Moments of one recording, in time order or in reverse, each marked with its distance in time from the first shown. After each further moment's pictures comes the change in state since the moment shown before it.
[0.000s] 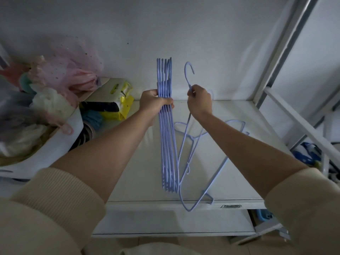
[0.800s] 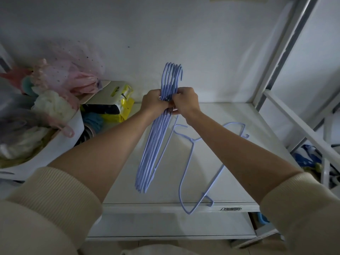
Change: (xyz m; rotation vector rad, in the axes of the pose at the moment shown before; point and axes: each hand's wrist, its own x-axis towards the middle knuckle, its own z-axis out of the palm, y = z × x) left_hand -0.001 0.011 -0.003 0.437 -0.046 0.158; right_hand -0.015 -0.042 0.010 0.296 -0.242 0.149
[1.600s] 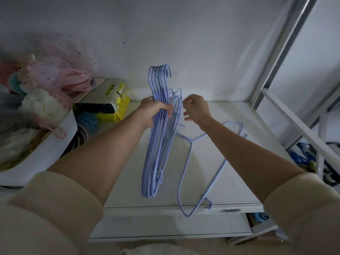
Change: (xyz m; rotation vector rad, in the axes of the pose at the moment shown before) left_hand 0.004 -0.011 0.006 -0.574 -0.164 -0.337; right_hand 0.020 0.045 -0.026 -0.115 0.004 0.069
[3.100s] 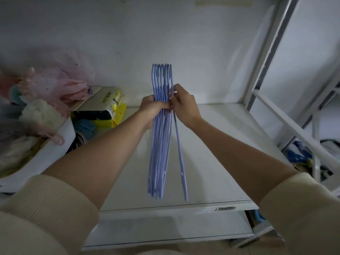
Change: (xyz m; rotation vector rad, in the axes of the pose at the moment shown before) left_hand -0.011 0.012 0.025 0.078 0.046 0.149; right_hand -0.023 -0.019 -0.003 -0.061 0.049 -0.485
